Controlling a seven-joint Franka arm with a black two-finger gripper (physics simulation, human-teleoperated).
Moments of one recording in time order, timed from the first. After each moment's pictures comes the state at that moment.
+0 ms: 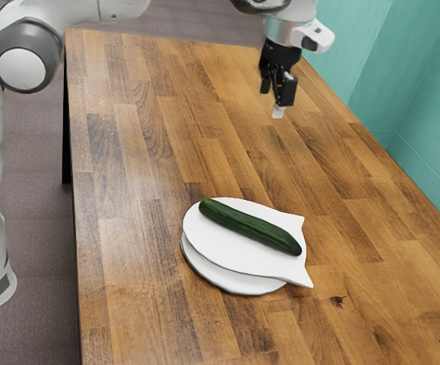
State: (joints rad) arm -0.04 0.10 0.00 -1.28 0.06 1.49 -0.01
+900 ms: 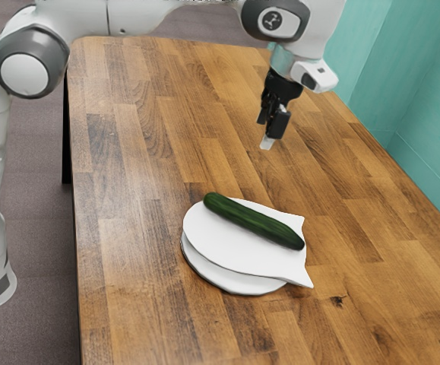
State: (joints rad) arm -0.04 0.15 -0.10 -1.29 0.06 1.37 0.13
